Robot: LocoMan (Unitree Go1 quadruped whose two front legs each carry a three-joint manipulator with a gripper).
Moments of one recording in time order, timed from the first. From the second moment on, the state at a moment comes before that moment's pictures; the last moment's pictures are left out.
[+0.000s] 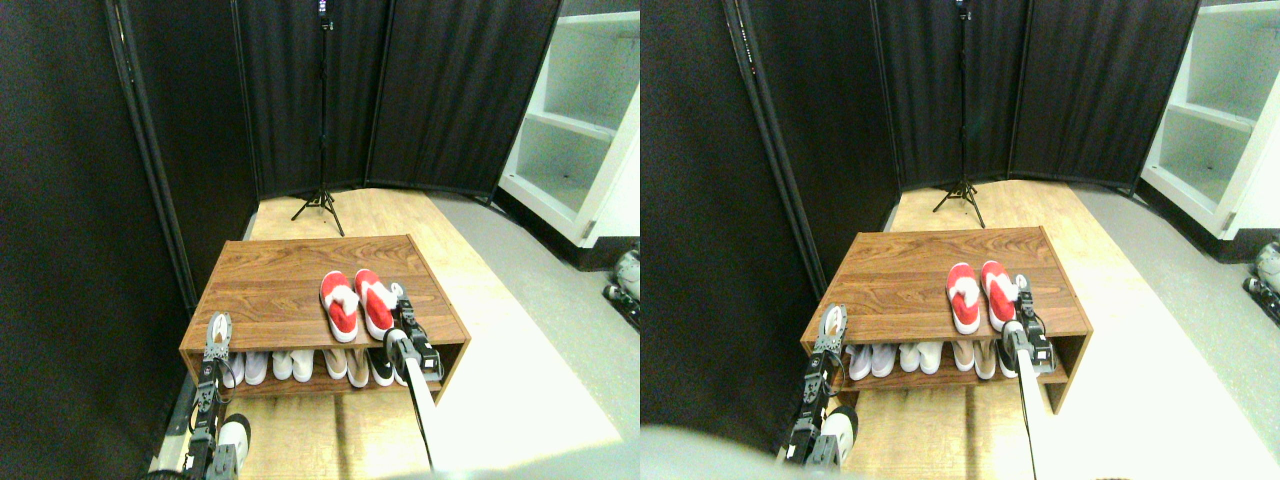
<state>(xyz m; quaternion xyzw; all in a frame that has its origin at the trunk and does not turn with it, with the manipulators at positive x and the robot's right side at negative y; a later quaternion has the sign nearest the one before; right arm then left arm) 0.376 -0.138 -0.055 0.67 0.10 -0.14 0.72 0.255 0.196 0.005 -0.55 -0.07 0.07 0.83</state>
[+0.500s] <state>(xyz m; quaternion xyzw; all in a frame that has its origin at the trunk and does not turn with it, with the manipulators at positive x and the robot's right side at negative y) 0.373 -0.112 -0.056 0.68 0.11 -0.13 0.72 0.255 0.194 0.007 -0.55 -0.08 0.07 0.83</state>
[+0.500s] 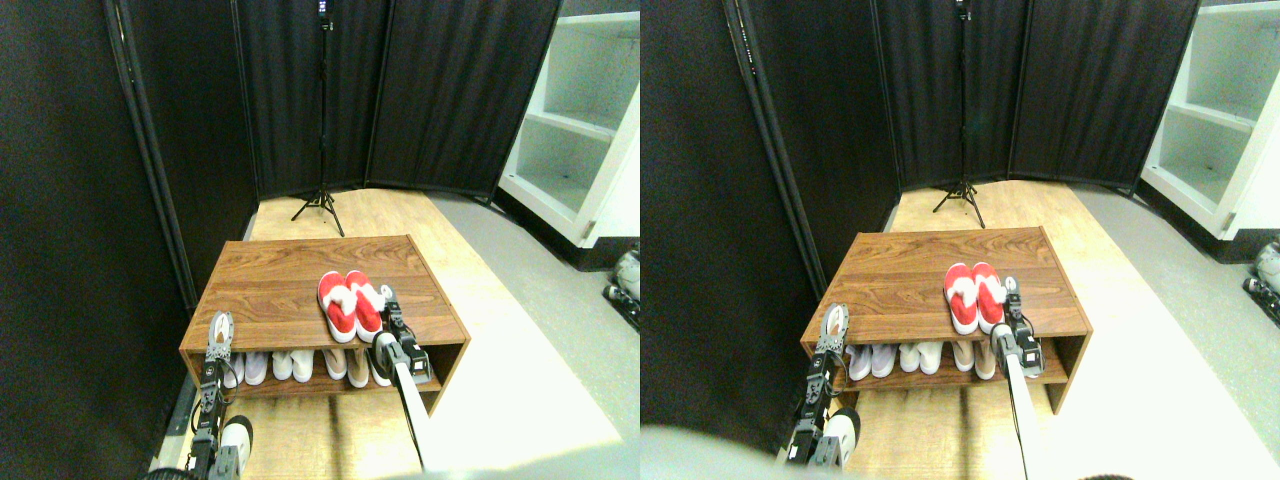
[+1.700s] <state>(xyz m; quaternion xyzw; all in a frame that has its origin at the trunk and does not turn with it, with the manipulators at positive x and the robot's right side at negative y) 0.304 -0.173 -0.009 0.62 0.06 -0.06 0.78 0.284 0.187 -0.007 -0.55 -0.04 0.09 0.83</state>
